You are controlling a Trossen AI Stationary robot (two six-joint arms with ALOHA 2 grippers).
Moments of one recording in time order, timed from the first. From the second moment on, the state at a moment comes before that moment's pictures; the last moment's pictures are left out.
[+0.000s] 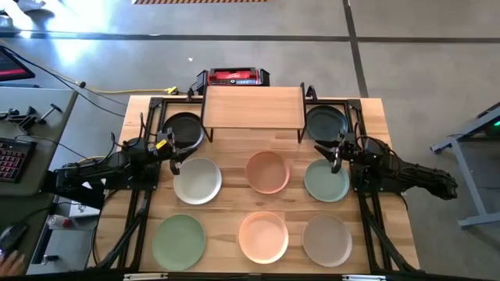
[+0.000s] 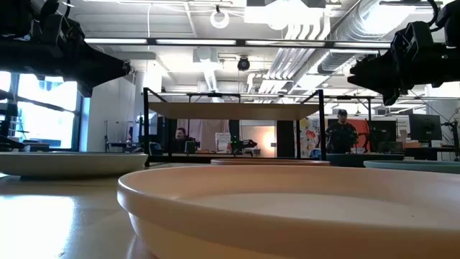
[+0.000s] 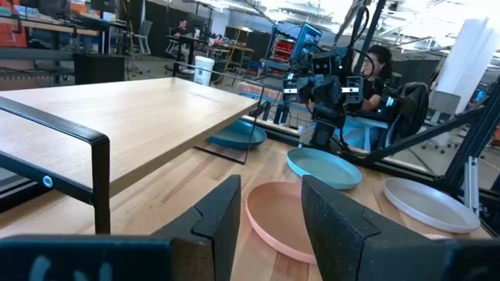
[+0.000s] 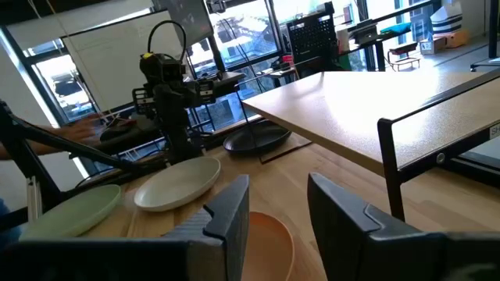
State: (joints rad) left arm 0.21 0.01 0.01 0.02 -0.06 -0.21; right arm -0.29 0.01 0.01 0.02 0.00 0.29
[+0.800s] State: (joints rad) left arm 0.33 0.02 0.01 0.02 -0.06 -0.21; right arm -0.29 0.01 0.01 0.02 0.00 0.29
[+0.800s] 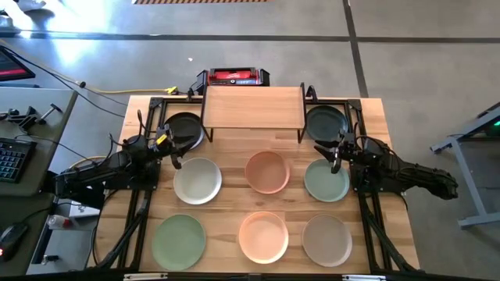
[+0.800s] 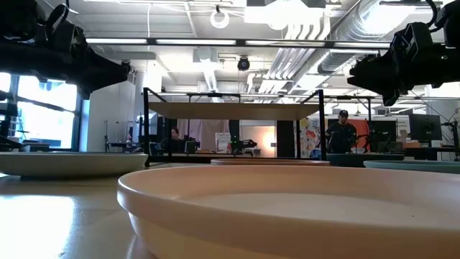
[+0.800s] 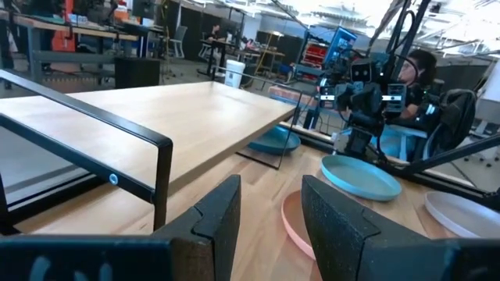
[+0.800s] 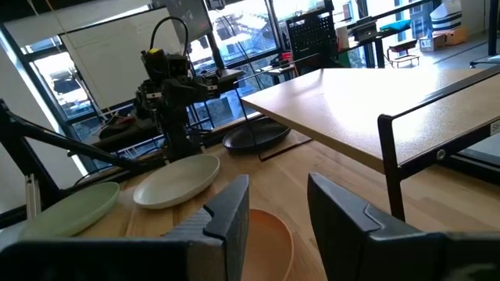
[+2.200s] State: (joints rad) left arm 0.33 0.02 0.01 0.06 -0.08 -0.37; right arm -0.29 0.01 0.01 0.02 0.00 0.29
